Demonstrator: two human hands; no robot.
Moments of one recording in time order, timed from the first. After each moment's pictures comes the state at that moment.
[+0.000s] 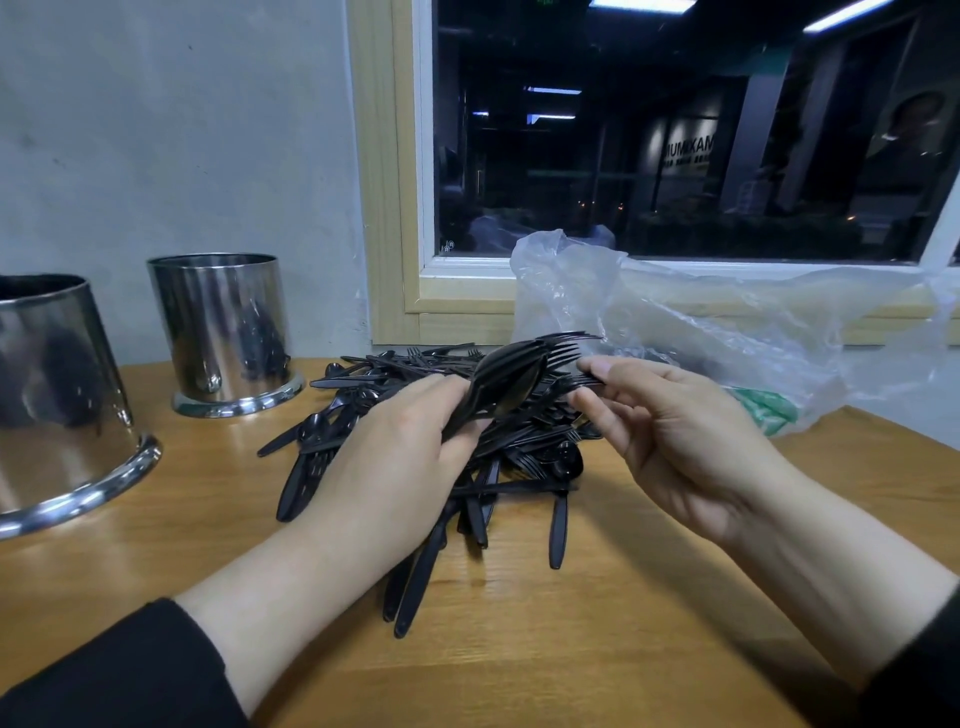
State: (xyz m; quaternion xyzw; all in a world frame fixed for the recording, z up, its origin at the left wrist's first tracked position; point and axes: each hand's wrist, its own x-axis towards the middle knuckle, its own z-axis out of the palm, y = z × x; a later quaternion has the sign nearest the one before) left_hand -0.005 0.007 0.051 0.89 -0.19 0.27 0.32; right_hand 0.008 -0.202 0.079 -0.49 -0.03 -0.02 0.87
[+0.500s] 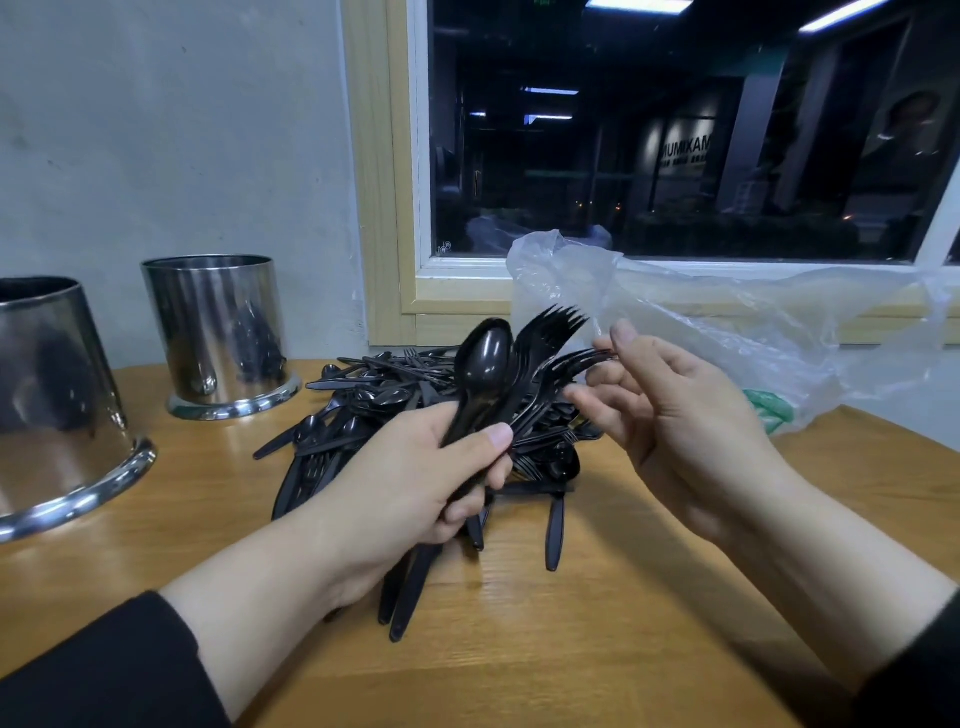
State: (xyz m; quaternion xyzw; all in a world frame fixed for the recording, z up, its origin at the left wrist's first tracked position) left_hand -0.014 0.003 0.054 0.74 -0.16 -0.04 0.65; right_hand 0.009 -0.204 0.078 -0.52 -0.11 -0.06 0.85
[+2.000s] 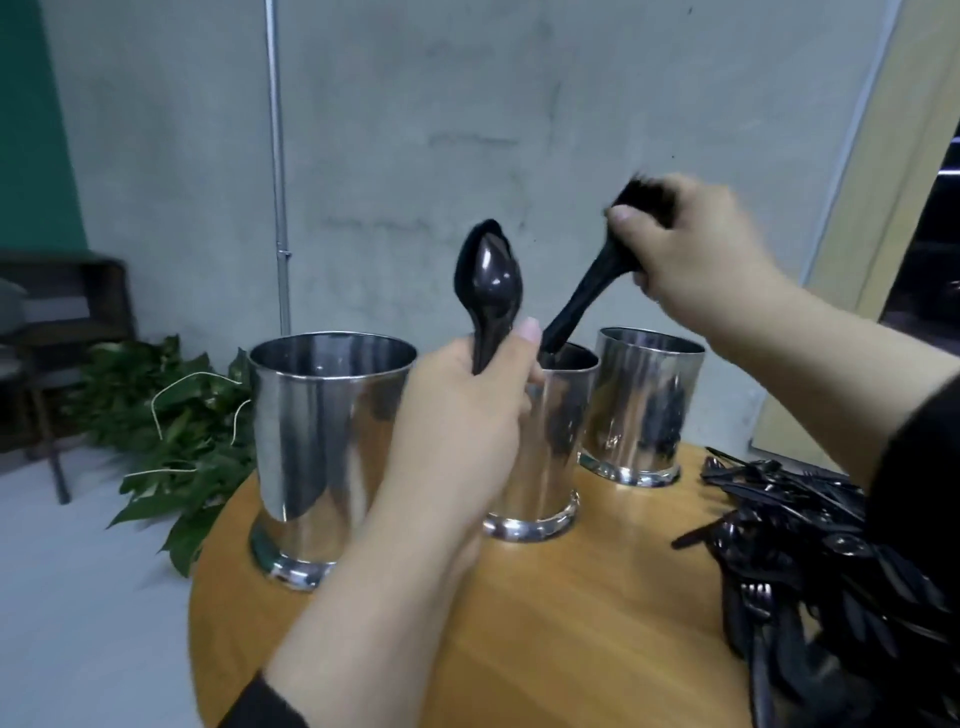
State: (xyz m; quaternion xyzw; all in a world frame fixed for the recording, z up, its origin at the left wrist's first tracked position) left_hand -0.095 0.233 0.121 0.64 0.11 0.41 0.64; right_hand 0.072 0.149 0.226 -0.75 -0.43 -0.23 0.45
